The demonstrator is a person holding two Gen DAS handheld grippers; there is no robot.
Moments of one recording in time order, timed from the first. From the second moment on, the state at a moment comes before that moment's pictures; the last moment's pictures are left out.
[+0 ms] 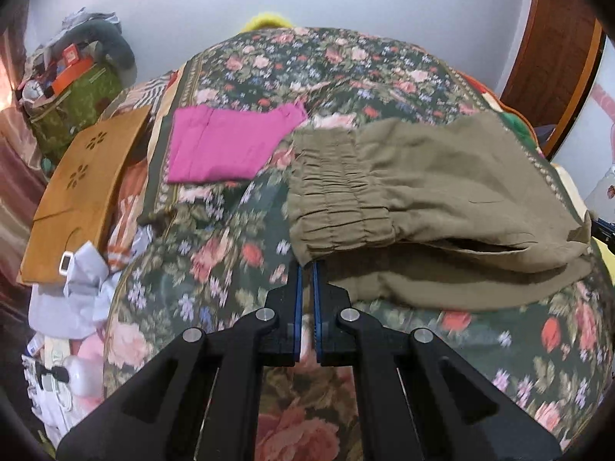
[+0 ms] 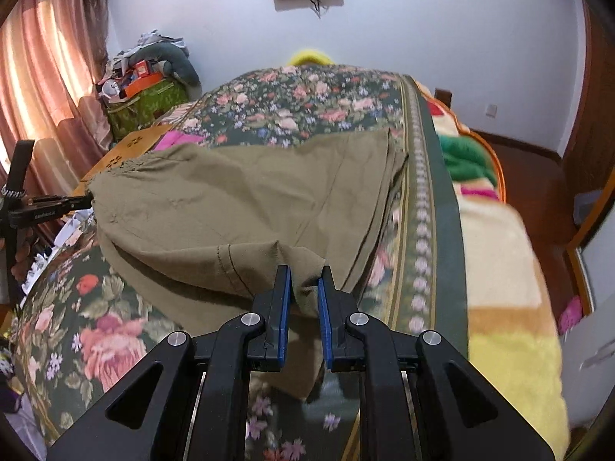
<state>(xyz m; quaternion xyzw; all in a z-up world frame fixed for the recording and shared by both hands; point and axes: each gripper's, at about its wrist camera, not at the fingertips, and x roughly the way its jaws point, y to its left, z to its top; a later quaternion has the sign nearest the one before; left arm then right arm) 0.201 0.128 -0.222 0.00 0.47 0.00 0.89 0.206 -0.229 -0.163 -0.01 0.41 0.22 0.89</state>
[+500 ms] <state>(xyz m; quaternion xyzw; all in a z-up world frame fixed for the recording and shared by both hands) 0.172 0.102 -0.188 0.07 0.43 0.01 0.90 0.170 -0.236 -0.149 -0.03 0.42 0.21 0.88</state>
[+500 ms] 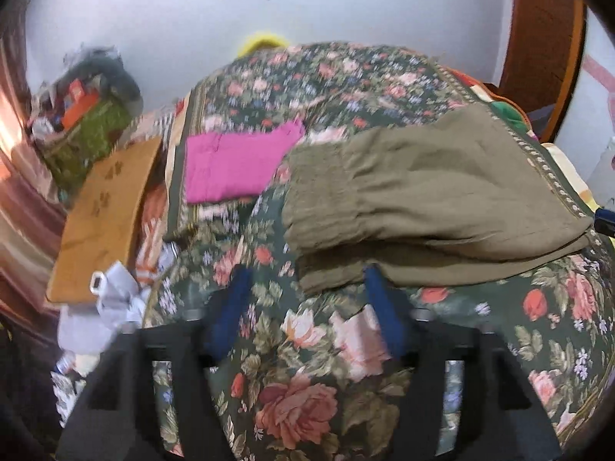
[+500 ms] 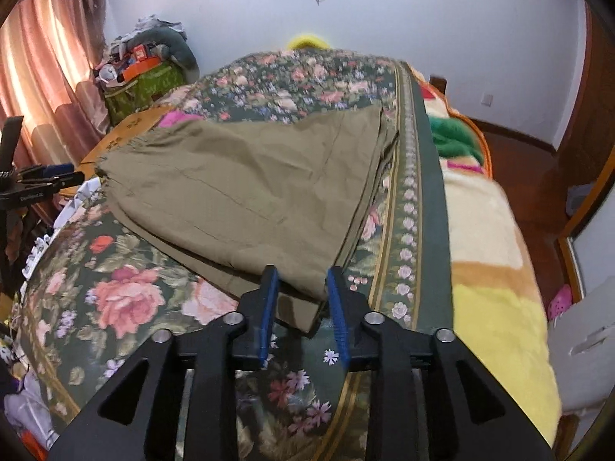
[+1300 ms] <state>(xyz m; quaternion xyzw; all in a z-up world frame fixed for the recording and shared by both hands) 0.207 0.002 -0.208 0.24 0.41 -0.07 0.88 0.180 -0.128 -0.146 -0.09 0.40 0.34 0.85</state>
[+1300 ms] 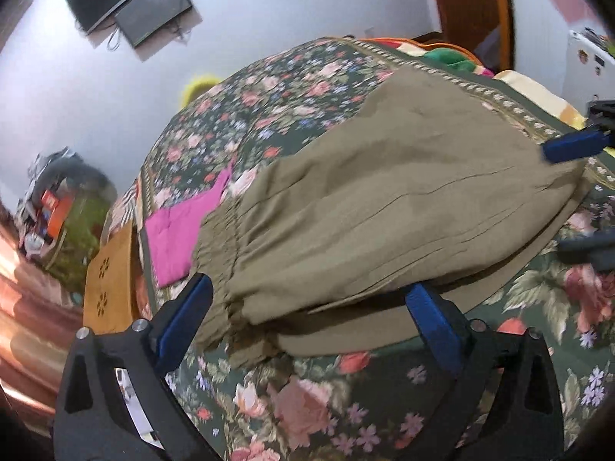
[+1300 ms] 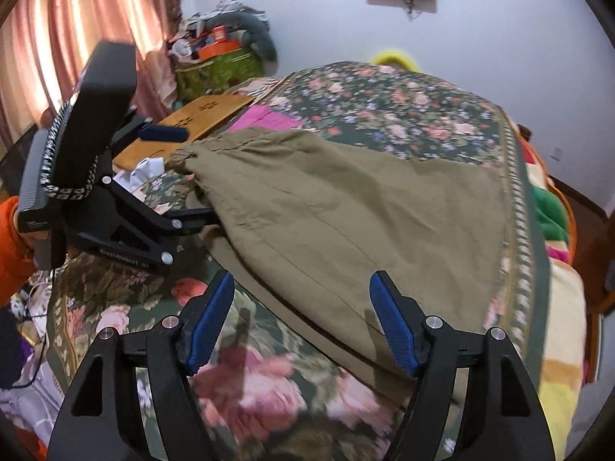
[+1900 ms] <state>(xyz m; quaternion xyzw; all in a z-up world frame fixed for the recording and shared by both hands) 0.205 0.005 -0.221 0.20 0.45 -0.10 0.86 0.181 -0.099 -0.156 -0.11 0.40 0.37 0.83</state>
